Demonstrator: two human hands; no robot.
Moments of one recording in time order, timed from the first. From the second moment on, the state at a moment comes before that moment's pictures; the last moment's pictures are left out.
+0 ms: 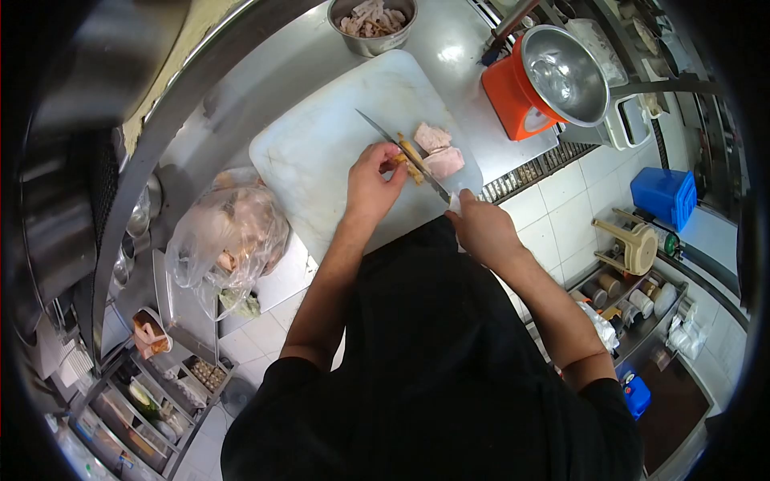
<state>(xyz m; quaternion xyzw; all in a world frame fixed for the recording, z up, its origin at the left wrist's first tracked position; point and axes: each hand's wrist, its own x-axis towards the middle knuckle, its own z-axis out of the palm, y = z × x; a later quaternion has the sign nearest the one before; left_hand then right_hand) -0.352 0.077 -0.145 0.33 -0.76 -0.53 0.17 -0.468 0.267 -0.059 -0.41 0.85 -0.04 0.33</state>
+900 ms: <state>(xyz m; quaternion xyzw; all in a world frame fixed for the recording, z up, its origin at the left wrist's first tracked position) -0.344 0.085 -0.162 0.33 -0.73 -0.57 0.19 -0.460 0.263 -0.063 -0.39 0.88 -0.08 0.27</state>
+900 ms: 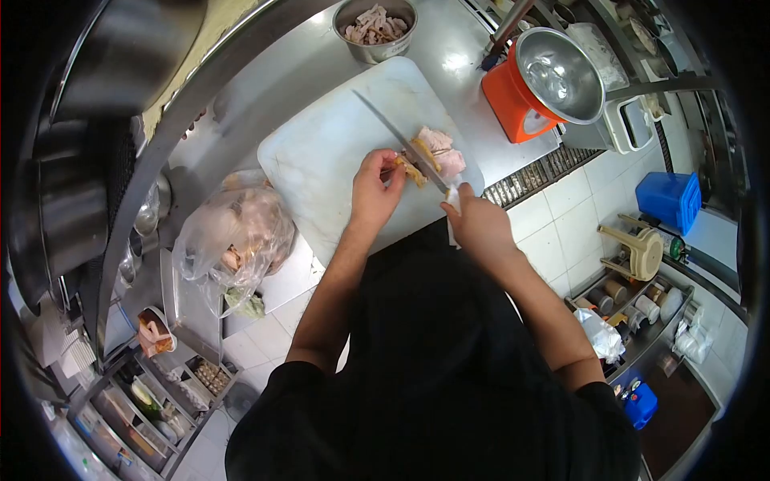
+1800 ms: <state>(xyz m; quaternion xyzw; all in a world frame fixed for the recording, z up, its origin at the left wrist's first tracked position) -0.302 0.096 -0.146 0.36 -0.78 -0.49 0.16 -0.459 0.288 -0.080 -0.48 0.83 -0.08 0.29</state>
